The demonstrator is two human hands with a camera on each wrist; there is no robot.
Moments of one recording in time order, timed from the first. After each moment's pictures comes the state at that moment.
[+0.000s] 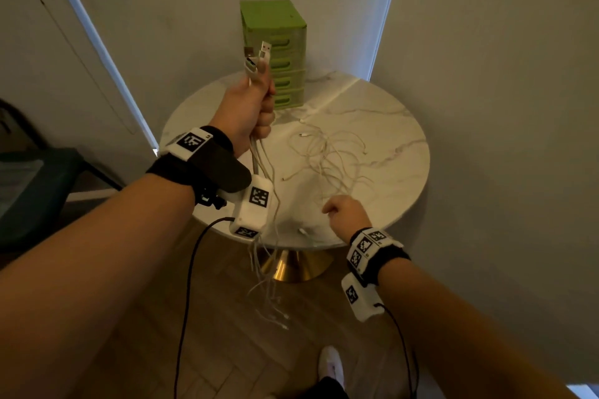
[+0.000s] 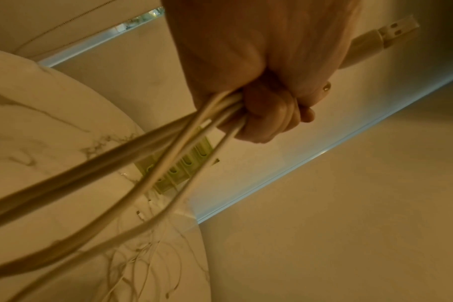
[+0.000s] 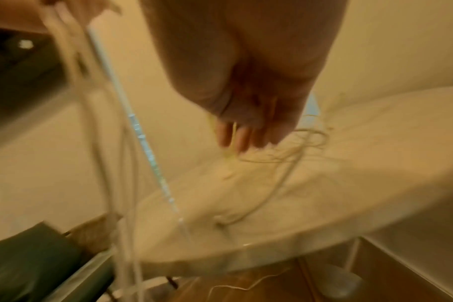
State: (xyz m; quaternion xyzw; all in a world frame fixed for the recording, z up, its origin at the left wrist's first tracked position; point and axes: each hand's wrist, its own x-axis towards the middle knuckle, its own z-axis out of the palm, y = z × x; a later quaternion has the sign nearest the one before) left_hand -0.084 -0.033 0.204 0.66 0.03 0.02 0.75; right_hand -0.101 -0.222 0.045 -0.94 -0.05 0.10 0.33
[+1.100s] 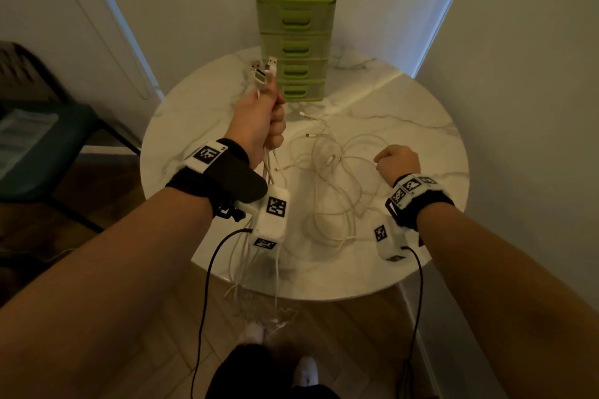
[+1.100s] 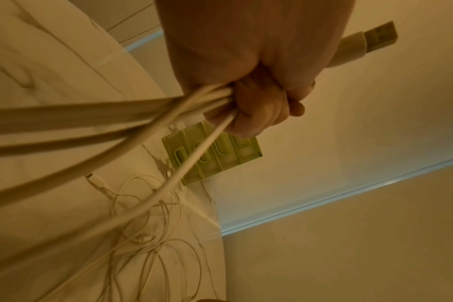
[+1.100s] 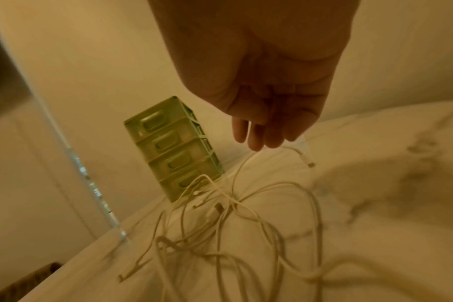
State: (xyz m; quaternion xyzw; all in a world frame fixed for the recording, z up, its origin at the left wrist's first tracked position) left_hand 0.036 -0.070 0.148 0.59 0.18 0.07 0.79; right_hand 0.128 -0.283 0.061 -0.94 0.01 0.07 0.34
